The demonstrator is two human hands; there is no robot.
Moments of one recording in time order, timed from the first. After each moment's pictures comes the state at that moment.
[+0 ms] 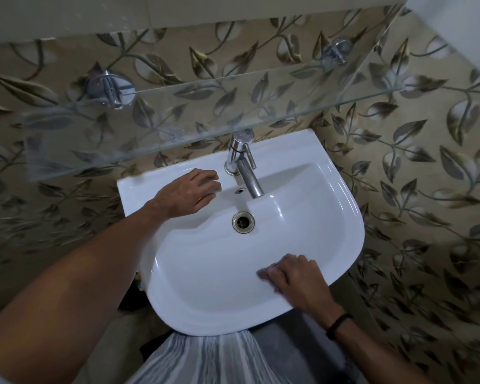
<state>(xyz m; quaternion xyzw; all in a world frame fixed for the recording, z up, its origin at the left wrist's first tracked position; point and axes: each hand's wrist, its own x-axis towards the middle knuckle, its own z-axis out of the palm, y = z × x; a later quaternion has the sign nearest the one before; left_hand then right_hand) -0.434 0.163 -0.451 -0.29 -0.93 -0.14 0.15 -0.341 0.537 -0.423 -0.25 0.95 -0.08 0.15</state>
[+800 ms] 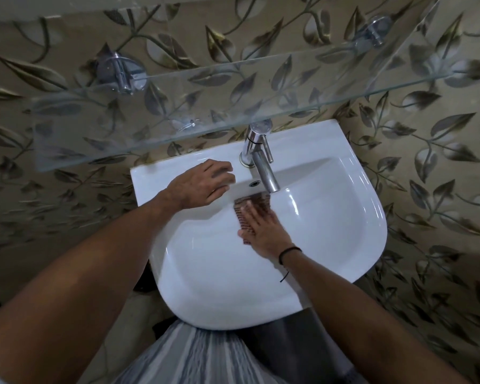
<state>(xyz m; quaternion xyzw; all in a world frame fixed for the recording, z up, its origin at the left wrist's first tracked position) -0.435 0.164 -0.453 -0.29 -0.94 -0.13 0.14 -0.423 0.444 -0.532 -0.44 0.88 0.02 0.18</state>
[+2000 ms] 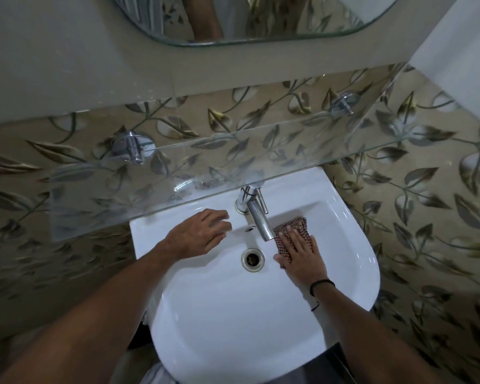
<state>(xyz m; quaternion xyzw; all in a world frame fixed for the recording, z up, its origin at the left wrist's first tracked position) -0.436 0.162 -0.453 -0.29 -0.93 -0.15 0.14 -0.481 0.521 -0.524 -0.21 0.97 0.04 0.10</state>
